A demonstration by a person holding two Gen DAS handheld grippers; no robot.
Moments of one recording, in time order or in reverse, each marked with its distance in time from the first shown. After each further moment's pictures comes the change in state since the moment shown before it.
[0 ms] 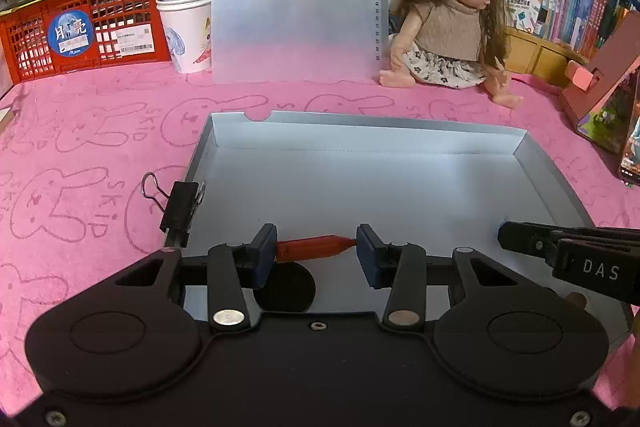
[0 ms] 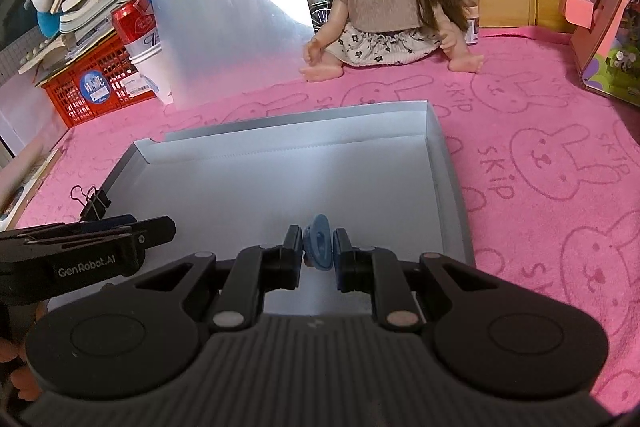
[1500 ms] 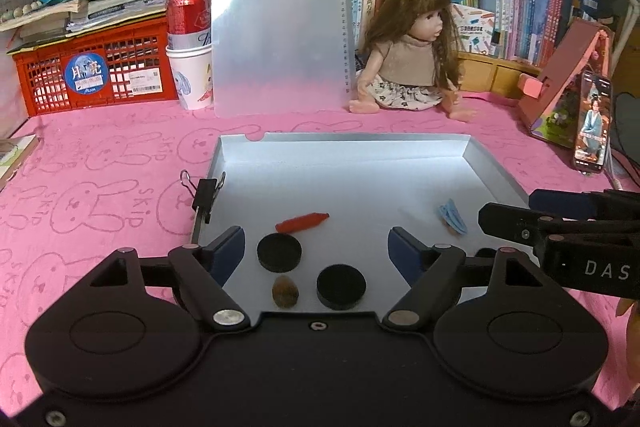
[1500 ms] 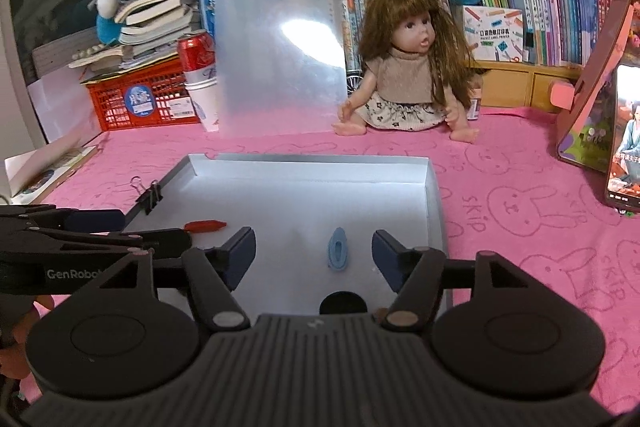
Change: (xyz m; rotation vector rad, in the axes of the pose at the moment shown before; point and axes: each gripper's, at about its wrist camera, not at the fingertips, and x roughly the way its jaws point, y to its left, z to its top) left arm -0.085 -0.004 -0.039 0.058 -0.138 -0.035; right arm -0.077 0.026 -0.035 -0.158 -0.199 0.004
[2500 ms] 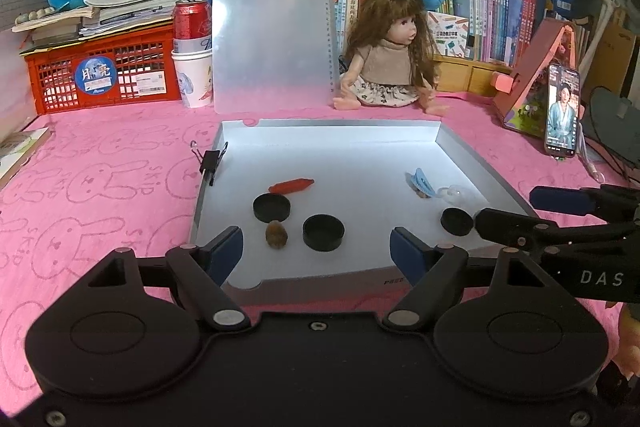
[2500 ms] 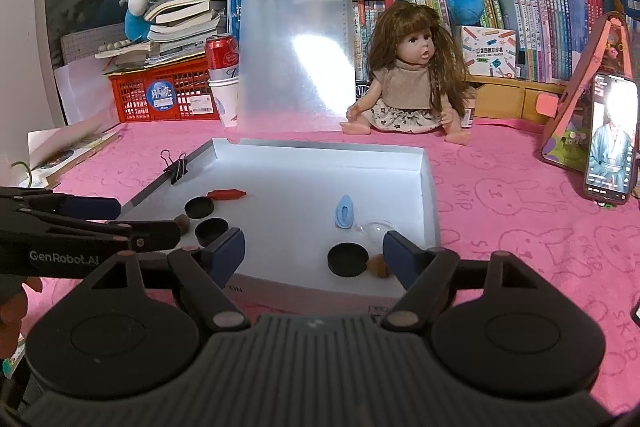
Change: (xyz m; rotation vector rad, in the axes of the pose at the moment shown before) left arm -0.052 -0.004 -0.046 0.012 -0.052 -0.025; right arm -0.047 0.008 -0.041 -0.063 -0.065 -0.002
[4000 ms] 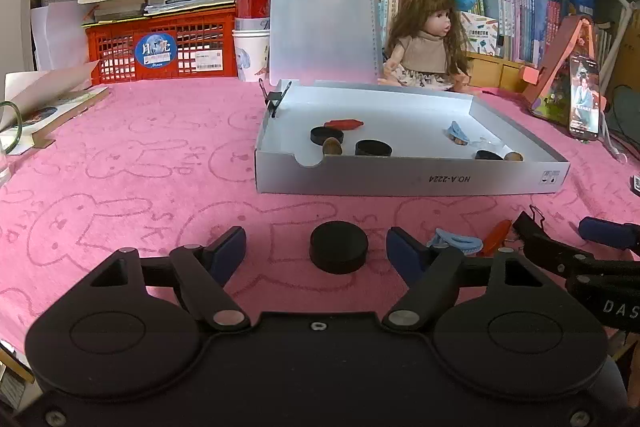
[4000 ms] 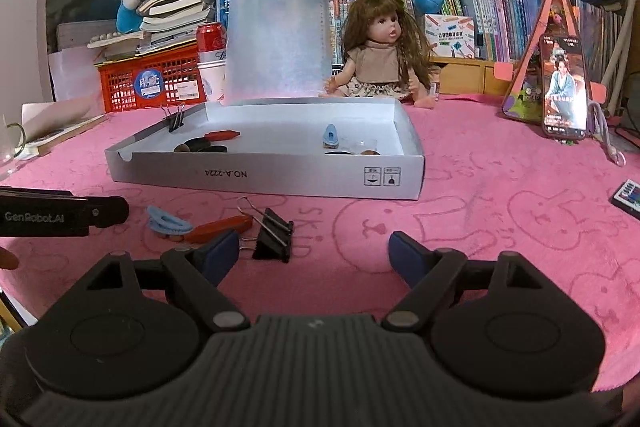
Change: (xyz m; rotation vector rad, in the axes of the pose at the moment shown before) left arm -0.035 0.015 -0.091 -0.055 -0.067 0.110; right arm -0.033 0.021 -0.096 0.018 -0.075 -0.099
